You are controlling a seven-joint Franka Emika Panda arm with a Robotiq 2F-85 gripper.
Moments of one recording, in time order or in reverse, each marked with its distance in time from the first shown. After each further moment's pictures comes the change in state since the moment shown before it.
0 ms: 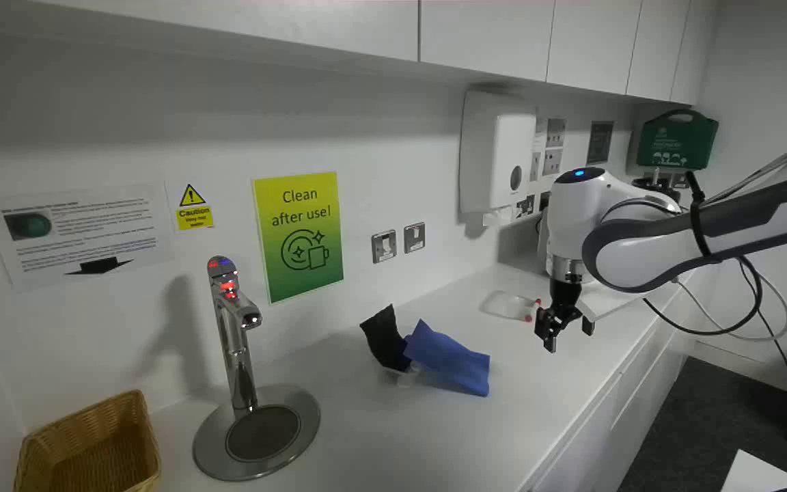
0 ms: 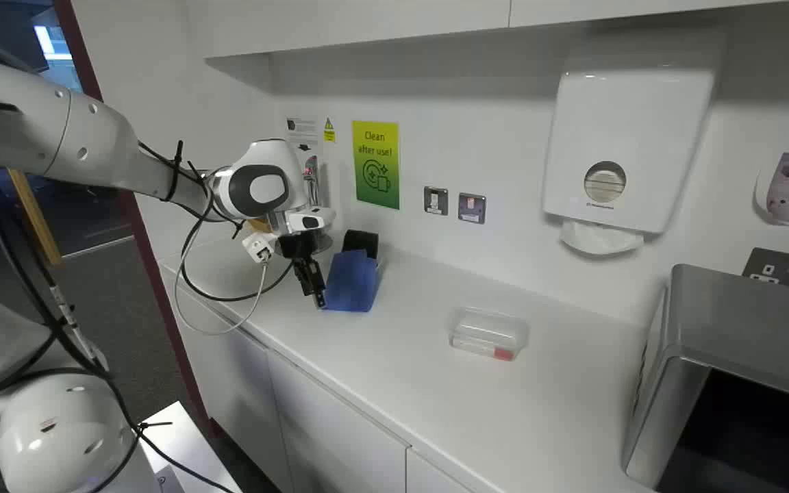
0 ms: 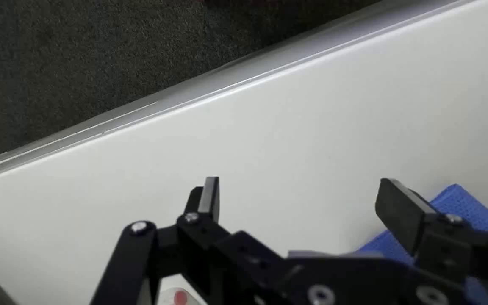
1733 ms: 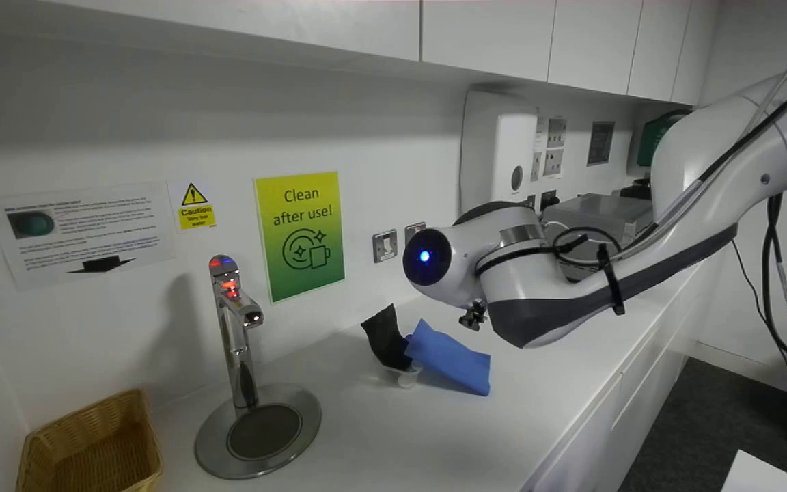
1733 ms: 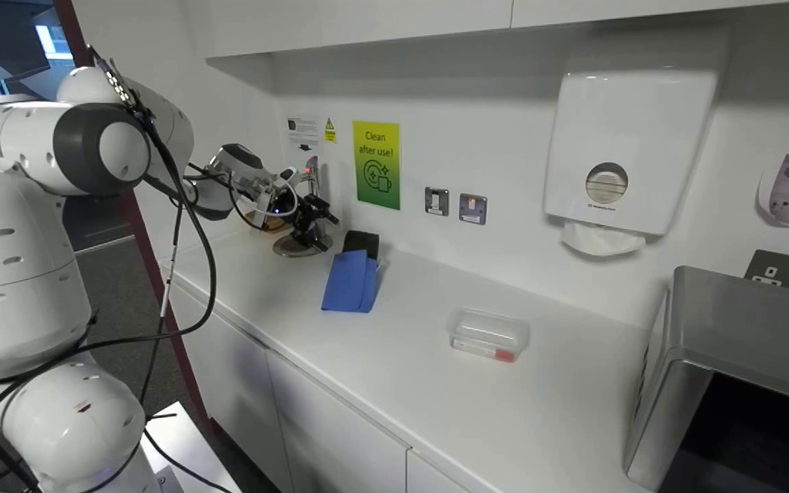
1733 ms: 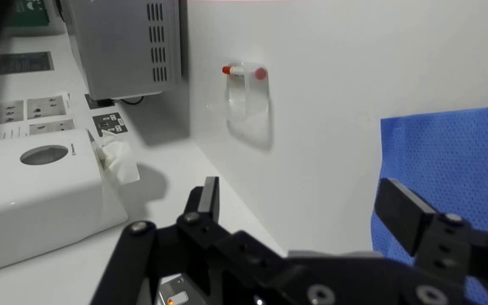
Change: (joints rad) arm 0.315 0.493 0.149 0.514 -0.869 -0.462 0.139
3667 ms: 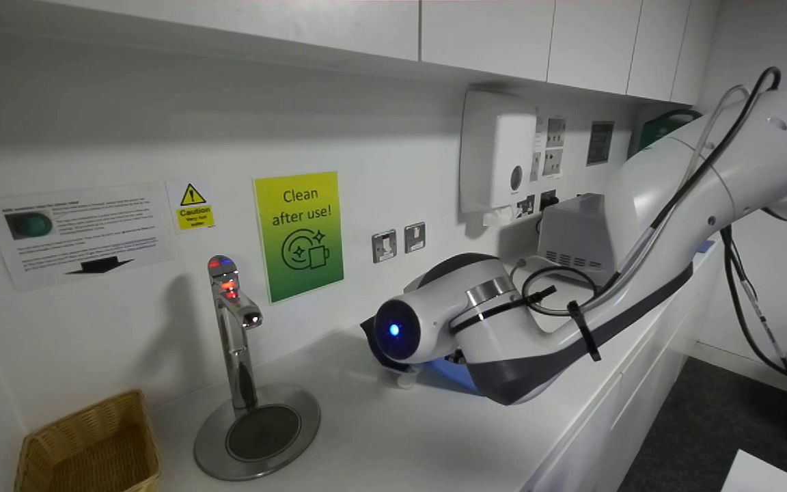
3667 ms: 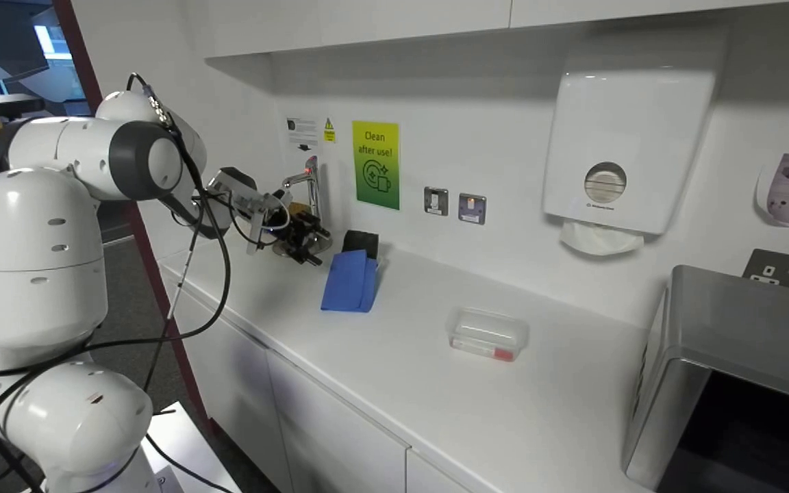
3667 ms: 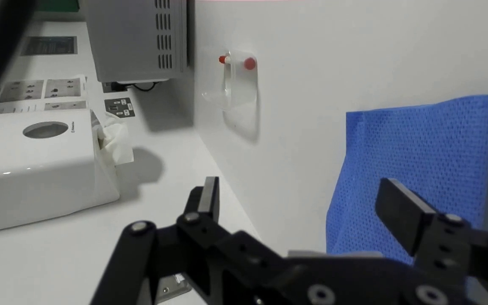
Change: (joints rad) arm 0.126 0.162 -0.031 0.051 -0.086 -0.088 0.095
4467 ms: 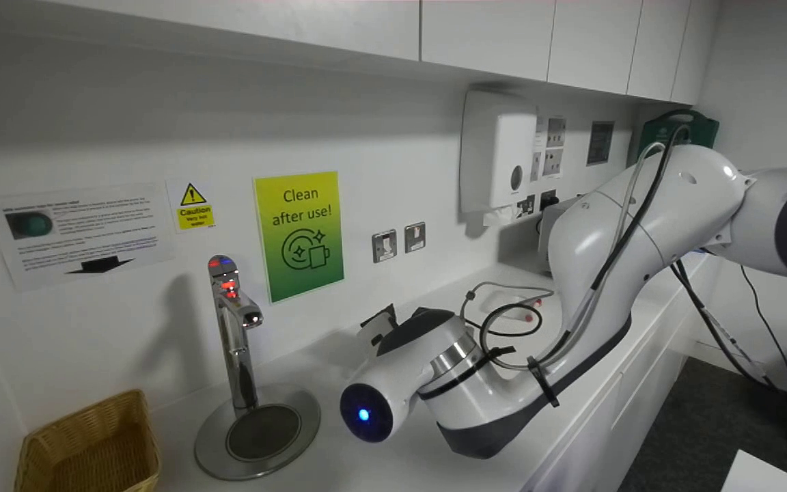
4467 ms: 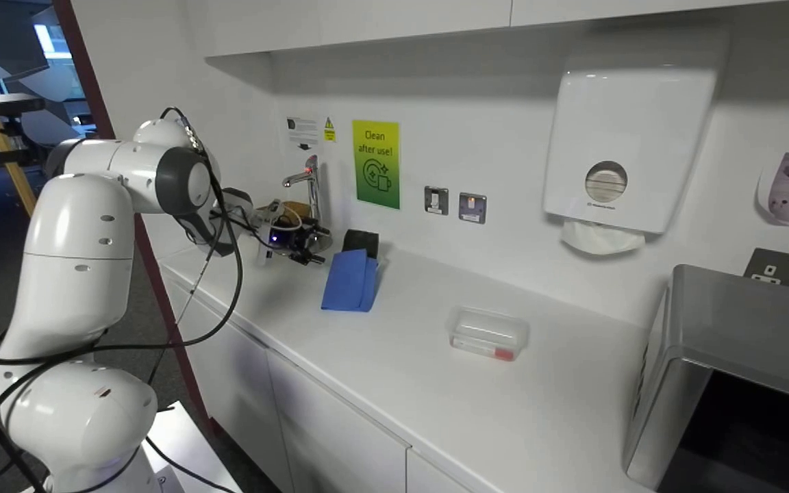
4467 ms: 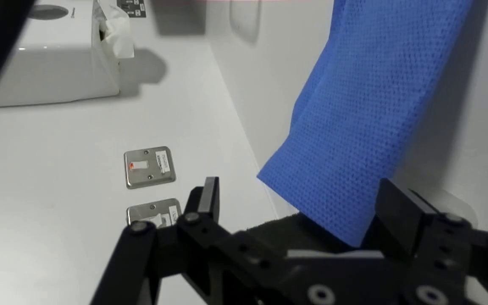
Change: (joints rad) arm 0.090 0.221 -0.007 0.138 -0.263 0.032 0.020
